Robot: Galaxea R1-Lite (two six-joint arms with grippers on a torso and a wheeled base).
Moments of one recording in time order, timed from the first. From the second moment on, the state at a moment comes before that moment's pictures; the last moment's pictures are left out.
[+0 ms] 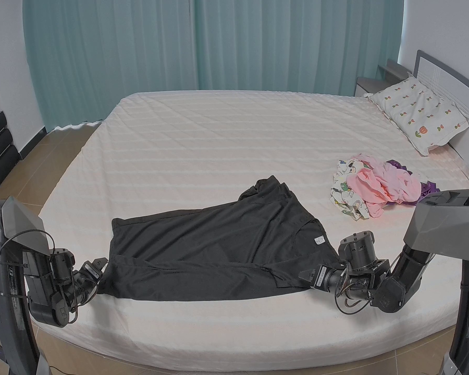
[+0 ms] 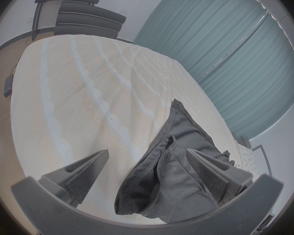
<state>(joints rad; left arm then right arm) 0.16 2.44 -0.31 -1.55 -0.05 -0.79 0.45 2.26 -0.62 -0.92 -0.04 0.71</state>
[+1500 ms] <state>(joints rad) 0.16 2.44 -0.33 -1.55 -0.05 -0.80 0.33 2.48 -0.83 -1.05 -0.04 0.79</state>
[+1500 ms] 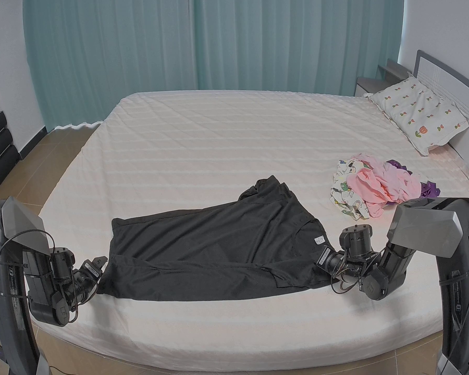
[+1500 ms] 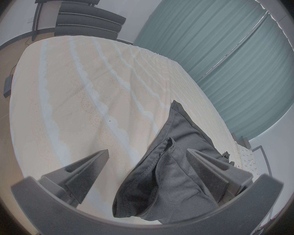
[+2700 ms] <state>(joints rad) 0.17 2.39 -0.32 -1.55 0.00 -0.76 0.27 2.38 -0.79 -1.05 -0.04 0.80</state>
